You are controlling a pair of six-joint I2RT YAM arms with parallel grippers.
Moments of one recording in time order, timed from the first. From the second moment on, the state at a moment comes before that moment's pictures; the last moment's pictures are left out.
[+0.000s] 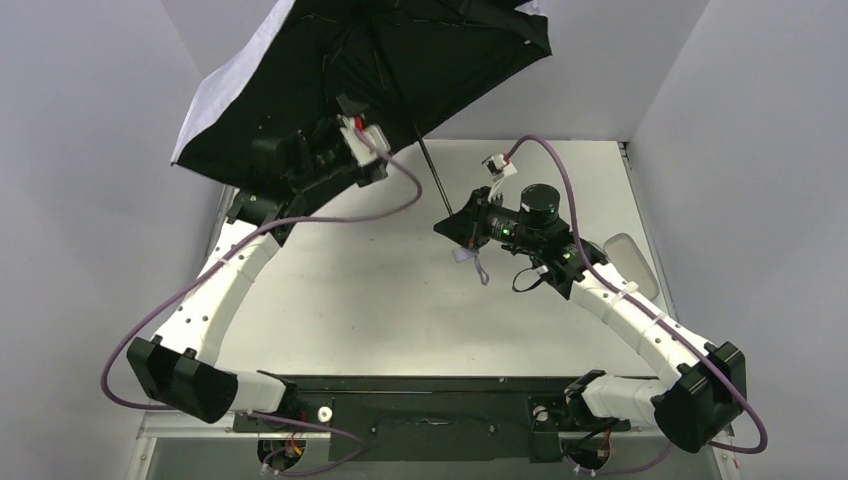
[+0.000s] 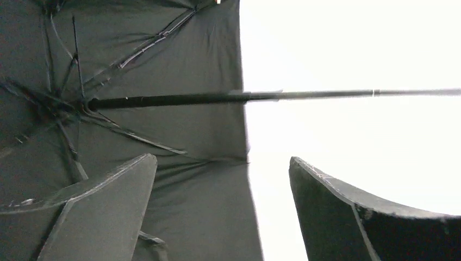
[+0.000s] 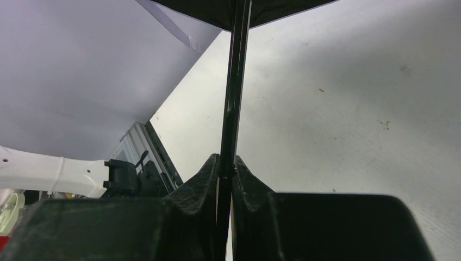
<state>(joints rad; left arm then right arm) -0.37 1.34 1.41 -0.14 0.48 0.90 0.57 1.20 1.01 -0.02 -0.48 0.51</state>
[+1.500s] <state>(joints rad) -0.46 1.74 1.75 0.11 0.43 -0.80 0.67 0.97 0.89 0.03 -0.30 0.29</state>
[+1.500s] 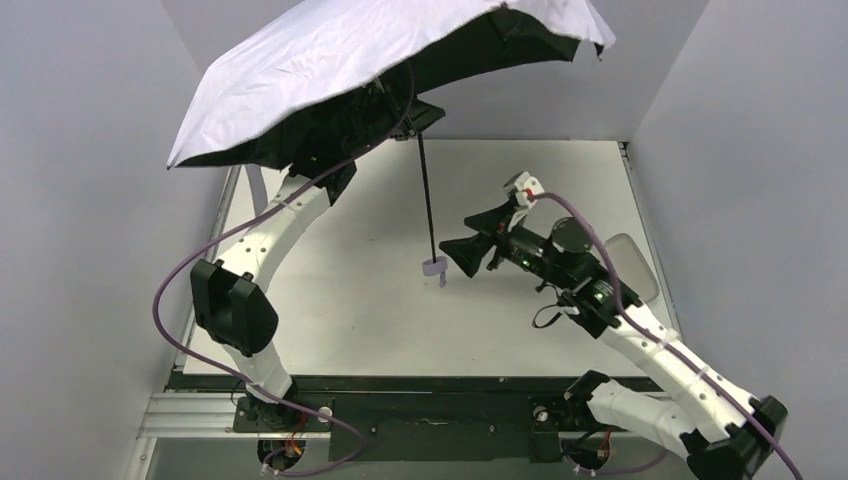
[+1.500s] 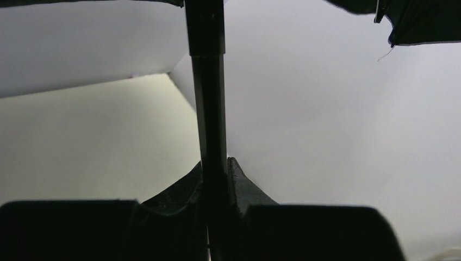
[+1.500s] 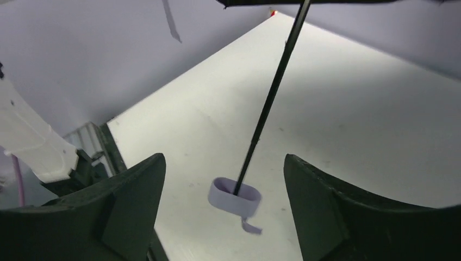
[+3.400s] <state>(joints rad) -0.71 1.71 1.26 0.11 0.59 -0.28 0.82 0.60 0.62 -0.92 -0.13 -0.75</state>
